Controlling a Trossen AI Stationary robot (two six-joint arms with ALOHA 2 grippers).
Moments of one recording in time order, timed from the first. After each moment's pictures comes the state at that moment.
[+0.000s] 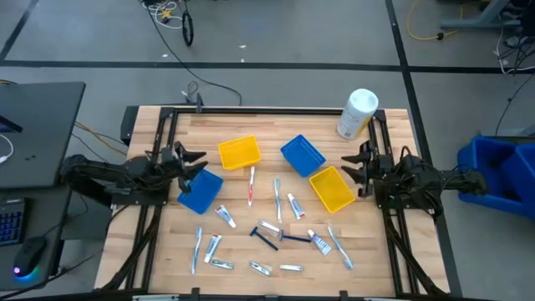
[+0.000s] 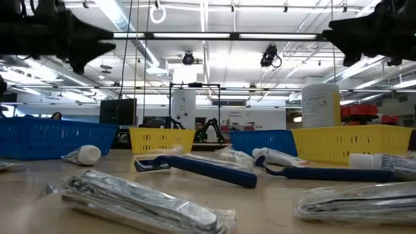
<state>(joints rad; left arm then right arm) -0.14 0.13 0.02 0.38 -0.50 -0.09 0.01 0.11 0.01 0.38 0.09 -0.05</state>
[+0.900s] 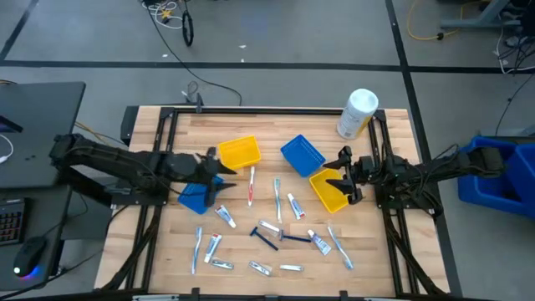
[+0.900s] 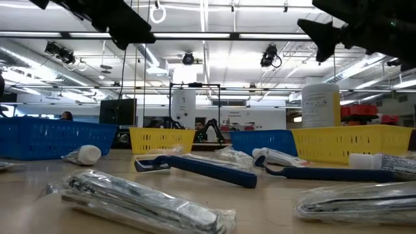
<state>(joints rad) -0.16 0.97 0.65 -0.10 -0.18 -0.11 0.05 0.85 0.10 1.02 -0.04 0.10</state>
